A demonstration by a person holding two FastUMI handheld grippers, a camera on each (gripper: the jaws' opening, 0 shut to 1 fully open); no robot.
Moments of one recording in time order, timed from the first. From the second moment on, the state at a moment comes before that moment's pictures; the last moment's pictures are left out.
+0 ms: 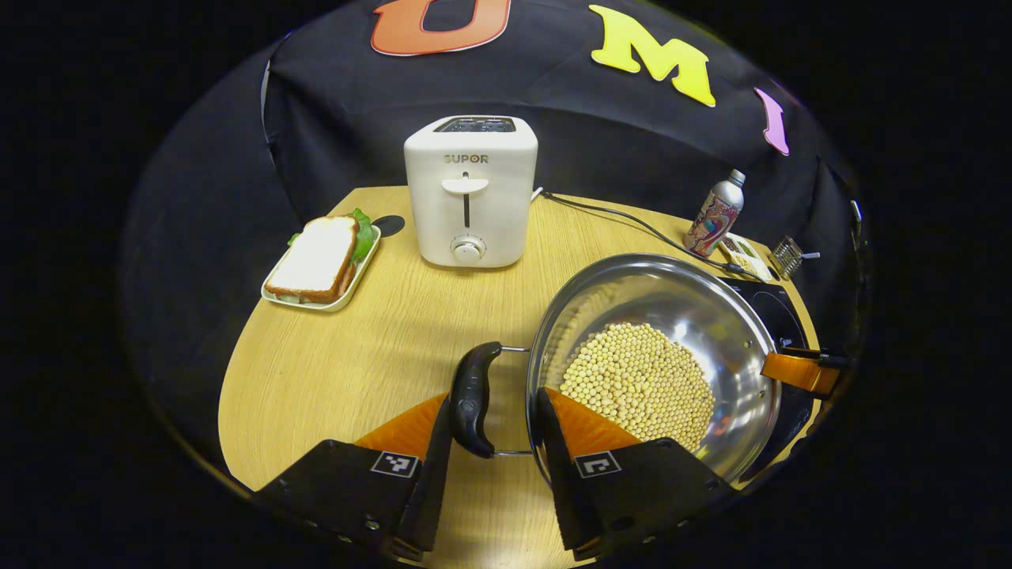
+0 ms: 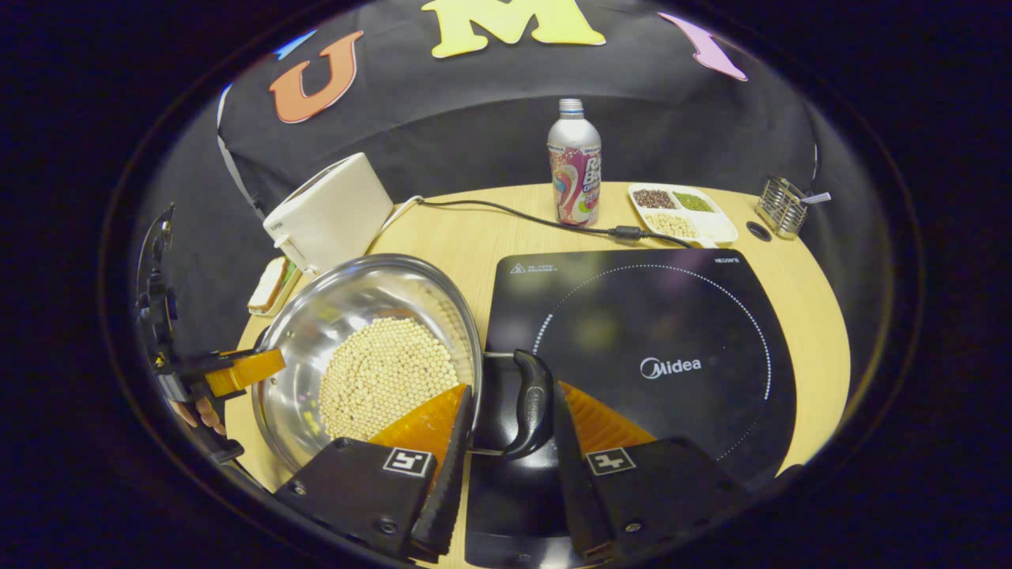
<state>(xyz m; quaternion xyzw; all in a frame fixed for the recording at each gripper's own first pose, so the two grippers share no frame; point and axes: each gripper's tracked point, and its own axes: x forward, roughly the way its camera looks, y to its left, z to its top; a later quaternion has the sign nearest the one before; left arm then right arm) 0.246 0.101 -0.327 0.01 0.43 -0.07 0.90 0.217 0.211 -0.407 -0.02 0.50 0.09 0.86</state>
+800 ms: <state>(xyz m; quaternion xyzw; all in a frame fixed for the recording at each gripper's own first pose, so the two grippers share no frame) 0.222 0.102 -0.285 0.00 0.41 -0.07 0.91 0.200 0.215 -0.351 -0.01 0.48 0.11 0.87</state>
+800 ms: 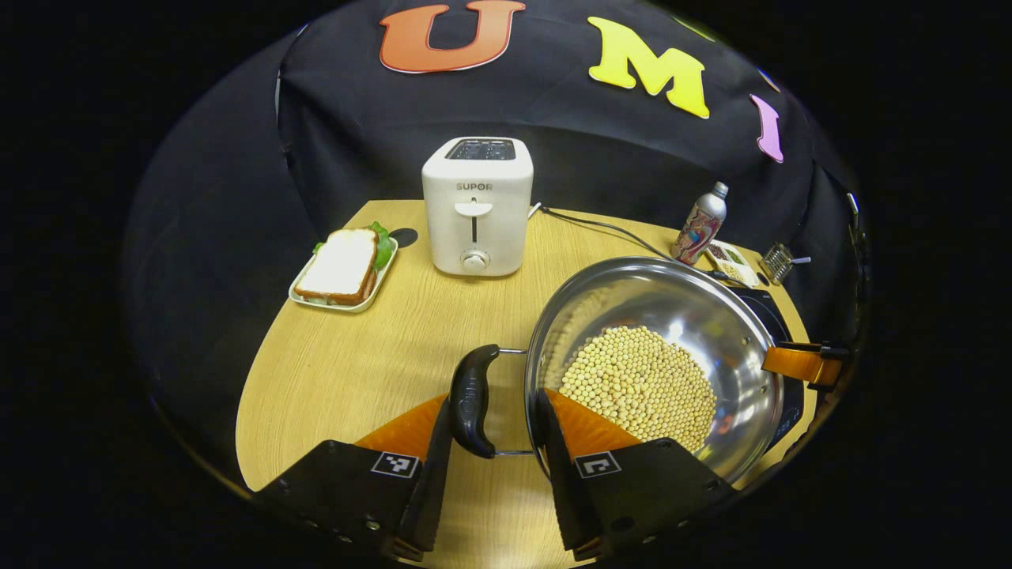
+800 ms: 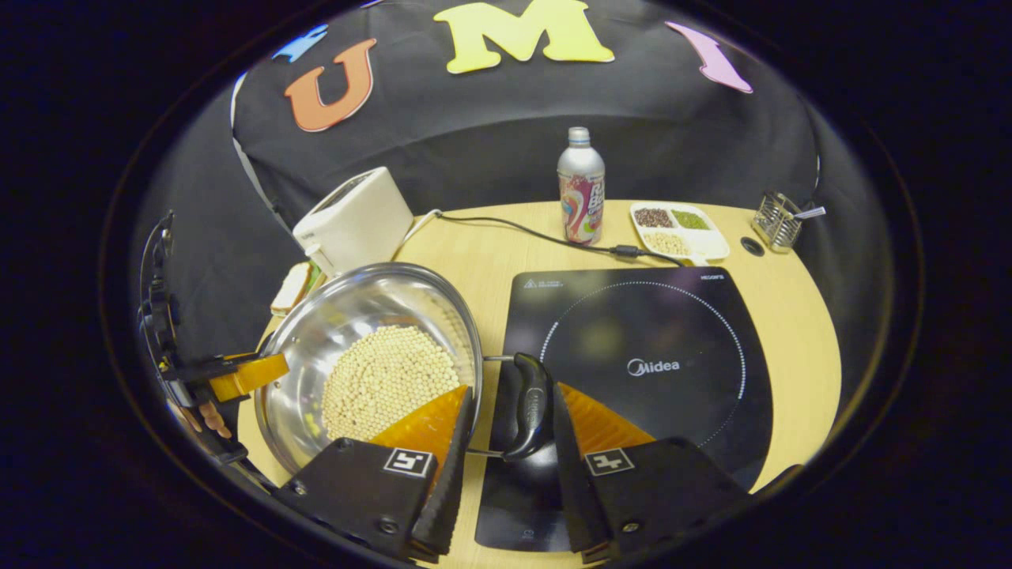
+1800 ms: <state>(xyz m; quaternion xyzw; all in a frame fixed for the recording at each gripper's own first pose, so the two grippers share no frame) 0.187 -0.014 -0.172 0.03 0.35 -0.10 0.93 0.193 0.105 -0.225 0.02 0.42 0.12 0.90</state>
